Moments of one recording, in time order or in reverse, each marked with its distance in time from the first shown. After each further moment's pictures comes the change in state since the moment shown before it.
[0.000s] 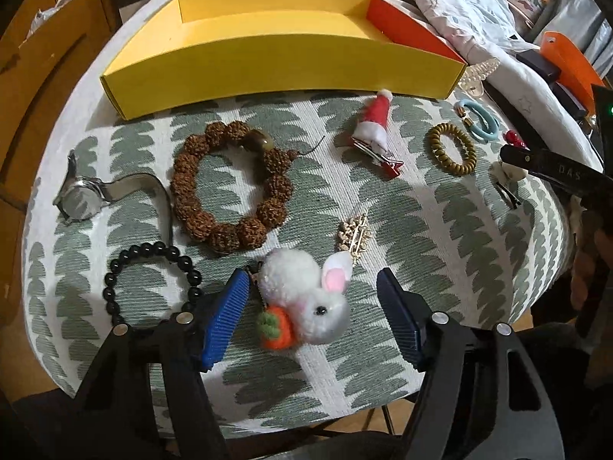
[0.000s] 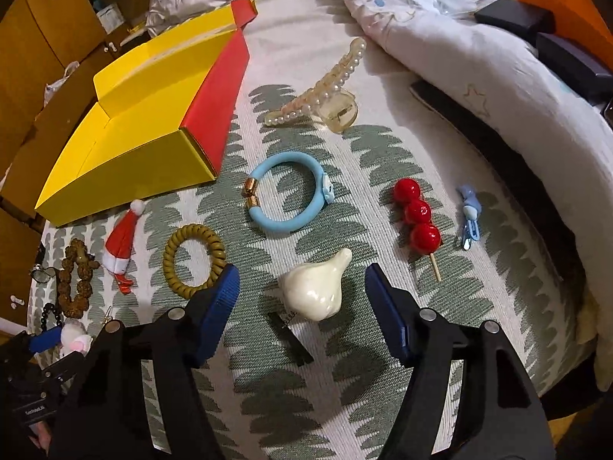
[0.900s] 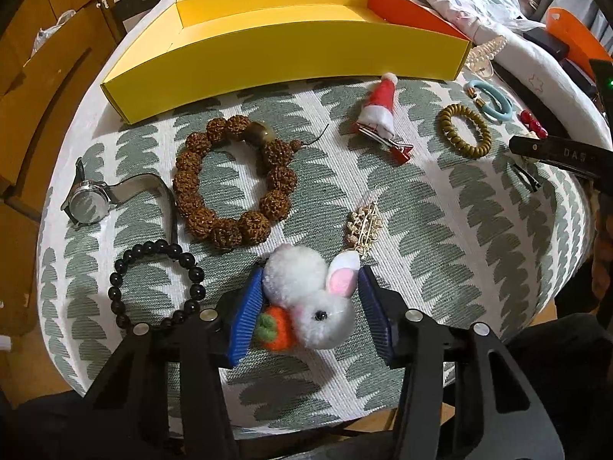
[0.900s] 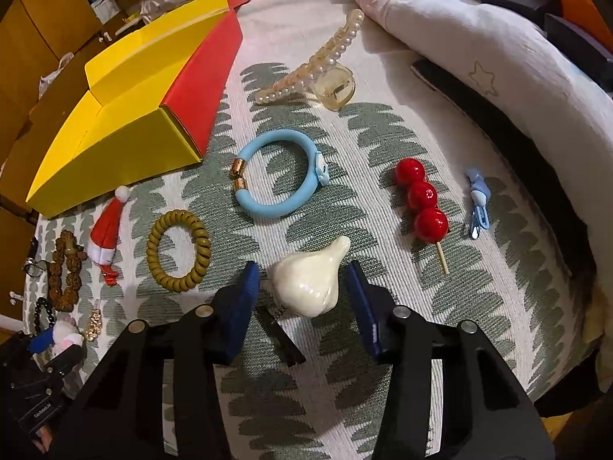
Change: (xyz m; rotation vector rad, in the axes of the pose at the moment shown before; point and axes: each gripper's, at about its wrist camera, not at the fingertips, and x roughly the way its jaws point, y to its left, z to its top) left arm 0.012 -0.014 -0.008 0.052 0.001 0.094; right arm 0.017 -0.004 -0.002 -0.001 0.050 -0.016
